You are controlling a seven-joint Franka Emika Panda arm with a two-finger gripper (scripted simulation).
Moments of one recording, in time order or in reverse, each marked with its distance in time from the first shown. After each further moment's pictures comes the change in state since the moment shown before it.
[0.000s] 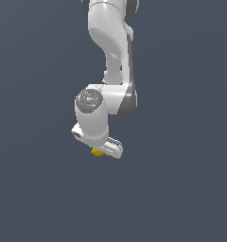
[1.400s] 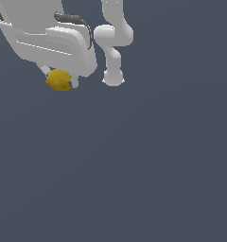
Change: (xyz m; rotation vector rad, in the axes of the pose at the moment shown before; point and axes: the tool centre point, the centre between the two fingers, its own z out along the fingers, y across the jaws) arm -0.008 0.080 -0.314 0.001 0.004 0.001
